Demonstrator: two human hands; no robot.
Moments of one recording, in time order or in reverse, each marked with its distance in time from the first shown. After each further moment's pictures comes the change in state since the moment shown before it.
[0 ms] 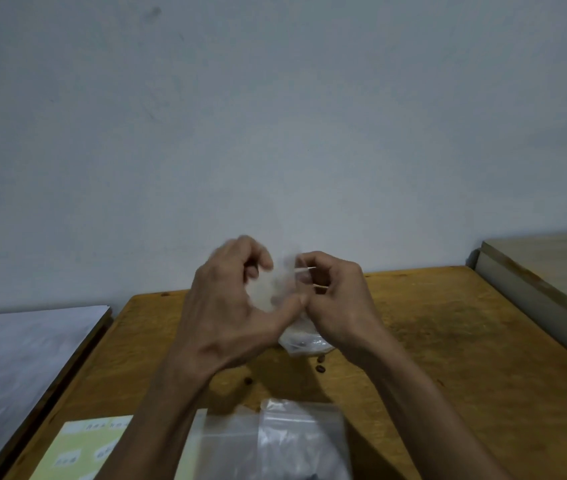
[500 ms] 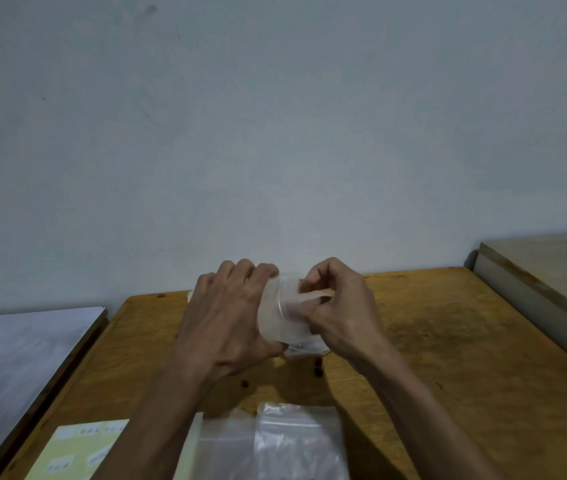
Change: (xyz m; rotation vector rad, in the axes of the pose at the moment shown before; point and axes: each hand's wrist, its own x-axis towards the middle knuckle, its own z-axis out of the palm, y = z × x) left_hand 0.004 -0.034 0.019 0.500 -0.359 0.098; right_hand 0.000 0.016 -0.008 -0.132 0.051 0.010
